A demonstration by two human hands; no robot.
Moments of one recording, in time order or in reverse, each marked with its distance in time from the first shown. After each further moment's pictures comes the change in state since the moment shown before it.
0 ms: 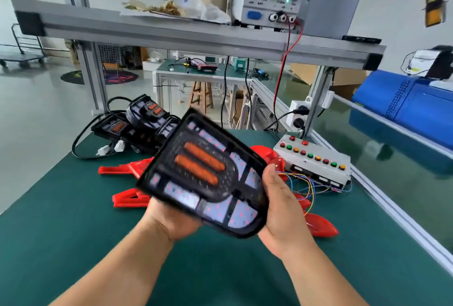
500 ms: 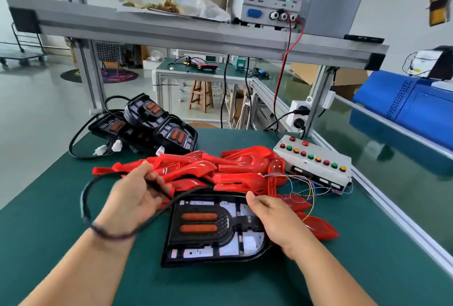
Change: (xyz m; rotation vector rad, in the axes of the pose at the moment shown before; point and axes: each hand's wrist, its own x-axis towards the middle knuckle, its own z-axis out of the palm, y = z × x) left_hand 0.010 0.038 -0.044 -0.067 0.795 0.142; right_hand 0.019 0.015 -0.050 -0.983 0.011 0.258
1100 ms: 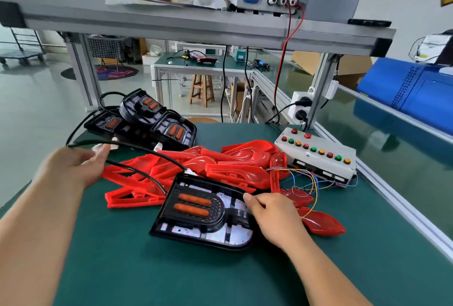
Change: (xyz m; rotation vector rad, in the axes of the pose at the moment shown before) left_hand 0.022 0.087 -0.024 0.072 0.367 0.186; right_hand 0.011 0.010 0.009 -0.353 0.192 -0.153
